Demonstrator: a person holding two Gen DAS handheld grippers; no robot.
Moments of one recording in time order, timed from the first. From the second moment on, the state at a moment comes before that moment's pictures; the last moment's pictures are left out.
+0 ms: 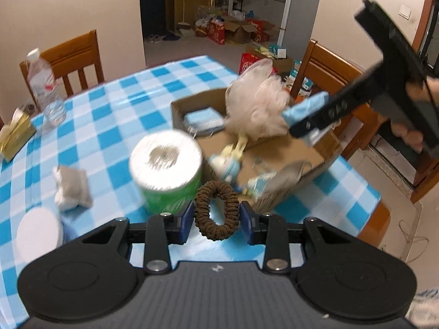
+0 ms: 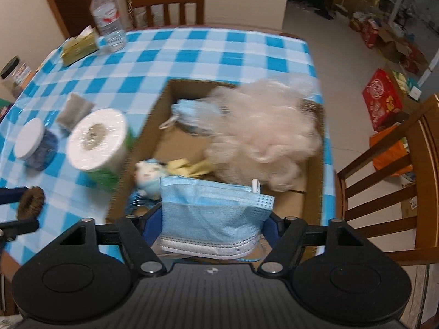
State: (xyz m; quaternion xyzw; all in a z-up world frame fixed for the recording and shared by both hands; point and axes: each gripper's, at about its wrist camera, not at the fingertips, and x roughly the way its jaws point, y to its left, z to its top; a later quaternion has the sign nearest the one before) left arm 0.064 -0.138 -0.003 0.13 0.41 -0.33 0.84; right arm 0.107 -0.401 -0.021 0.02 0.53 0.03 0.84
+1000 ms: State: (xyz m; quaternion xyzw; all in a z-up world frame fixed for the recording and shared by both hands) left arm 0.117 -0.270 -0.024 0.15 0.38 -0.32 0.85; right arm 0.053 -0.441 -0.030 0.01 0.45 0.02 0.89
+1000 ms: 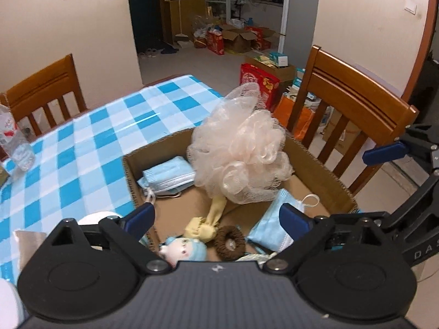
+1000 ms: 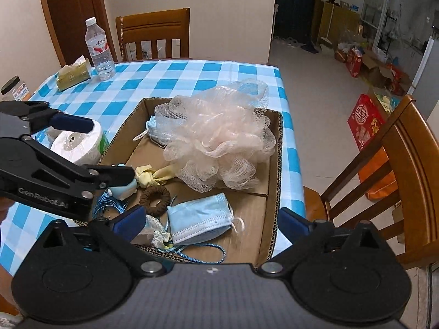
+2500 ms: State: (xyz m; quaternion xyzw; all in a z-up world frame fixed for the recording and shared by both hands) left arm 0.126 -0.043 -0.013 0.17 0.38 -0.28 0.86; right arm 0.106 -0.216 0.002 0.01 0.44 0.01 0.90
